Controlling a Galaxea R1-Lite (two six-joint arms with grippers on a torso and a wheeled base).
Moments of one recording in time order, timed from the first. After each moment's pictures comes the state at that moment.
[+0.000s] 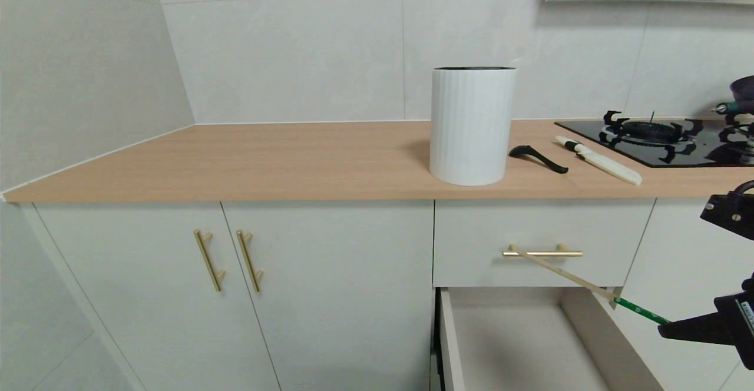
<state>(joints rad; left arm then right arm) 0.00 0.00 0.00 0.00 0.00 0.00 0.37 1.23 -0.97 0.66 0.10 0.18</state>
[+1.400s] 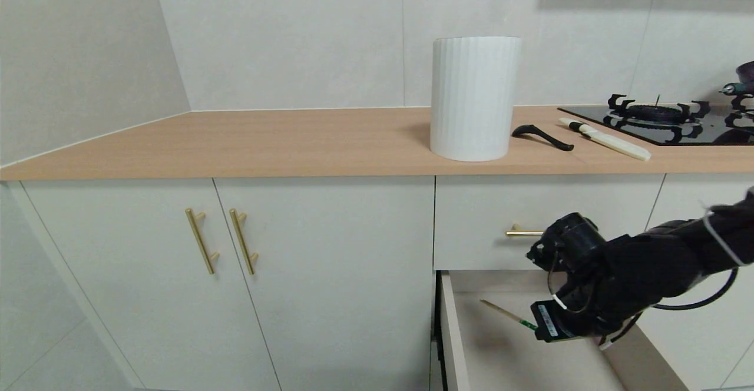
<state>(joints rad) 0.00 0.00 0.00 0.00 0.00 0.00 0.40 1.97 -0.96 0.20 0.02 0.25</state>
